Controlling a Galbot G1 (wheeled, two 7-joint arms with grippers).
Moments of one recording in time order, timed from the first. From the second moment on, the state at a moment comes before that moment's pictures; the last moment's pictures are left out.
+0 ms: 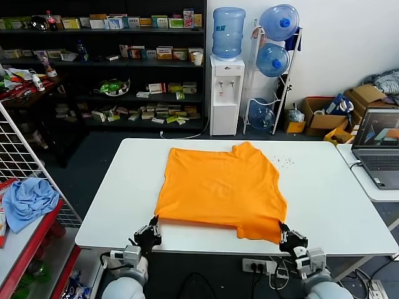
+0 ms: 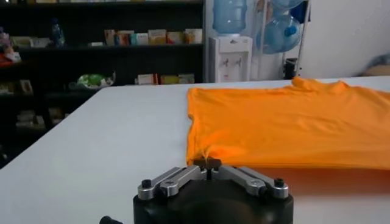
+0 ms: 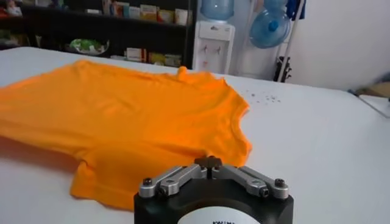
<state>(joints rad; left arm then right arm) 1.38 -1.20 -0.21 -1.84 -0.28 0.17 -0.29 -1.56 1.16 0.53 1.96 0.23 -0.27 0.04</state>
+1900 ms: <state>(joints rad) 1.07 -1.15 -0.06 -1.56 -0.28 0.08 -0.27 -1.11 1.03 0.36 1.57 0.34 -0.29 0.01</state>
